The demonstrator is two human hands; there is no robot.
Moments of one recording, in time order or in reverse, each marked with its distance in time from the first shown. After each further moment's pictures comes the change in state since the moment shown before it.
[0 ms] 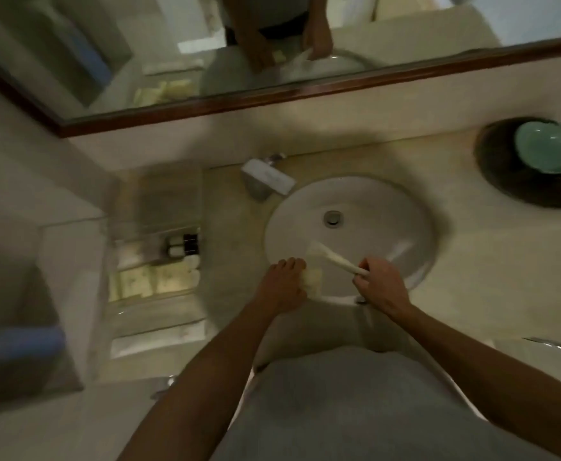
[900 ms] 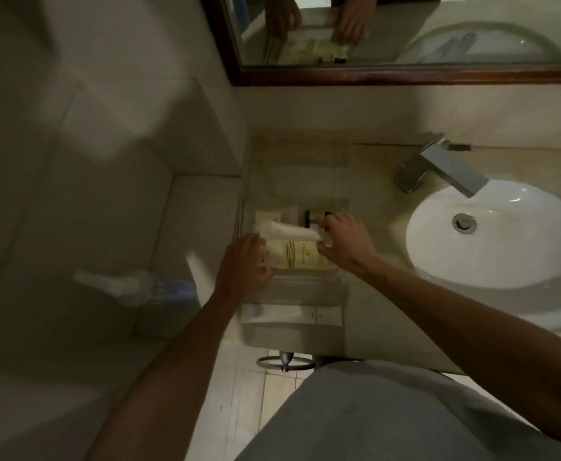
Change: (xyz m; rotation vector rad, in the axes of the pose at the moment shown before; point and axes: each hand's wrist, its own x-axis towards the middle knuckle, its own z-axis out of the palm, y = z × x) left_hand -0.211 -0.317 -0.056 -0.020 0.322 -0.323; right_hand 0.033 -0.359 0.170 -0.229 -0.141 -0.484
